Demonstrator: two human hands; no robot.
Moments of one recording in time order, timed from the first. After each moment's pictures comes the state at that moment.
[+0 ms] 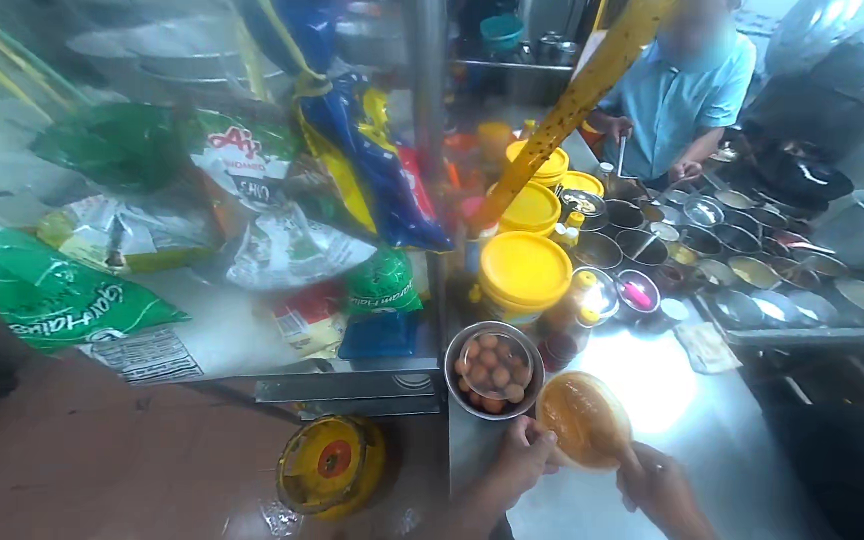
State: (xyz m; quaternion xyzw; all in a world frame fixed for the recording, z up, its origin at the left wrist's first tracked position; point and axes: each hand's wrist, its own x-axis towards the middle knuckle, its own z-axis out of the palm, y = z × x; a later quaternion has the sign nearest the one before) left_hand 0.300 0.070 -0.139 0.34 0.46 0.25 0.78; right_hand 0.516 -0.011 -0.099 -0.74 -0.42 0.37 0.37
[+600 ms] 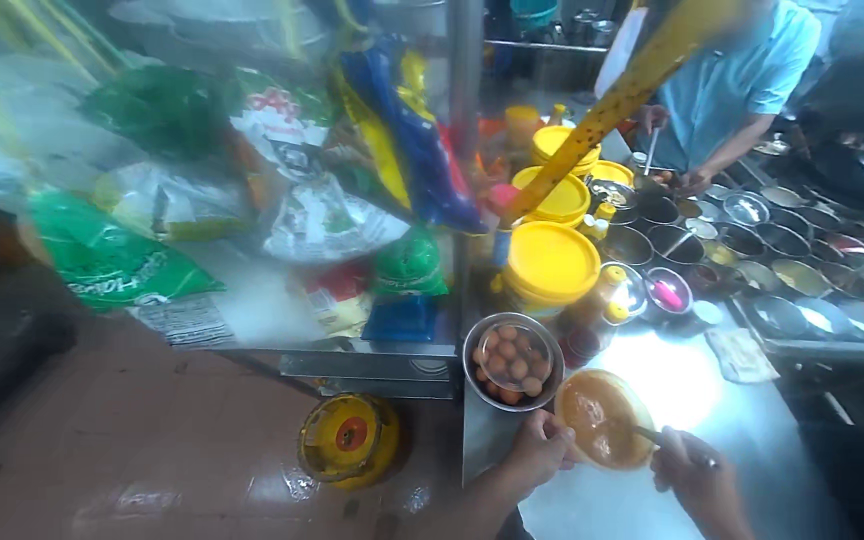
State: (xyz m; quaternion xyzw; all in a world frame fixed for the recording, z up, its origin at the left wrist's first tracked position) left_hand 0.296 0.074 -0.141 0.35 0.46 0.25 0.78; right_hand 0.525 0.007 -0.098 -0.74 -0.44 0.33 0.39
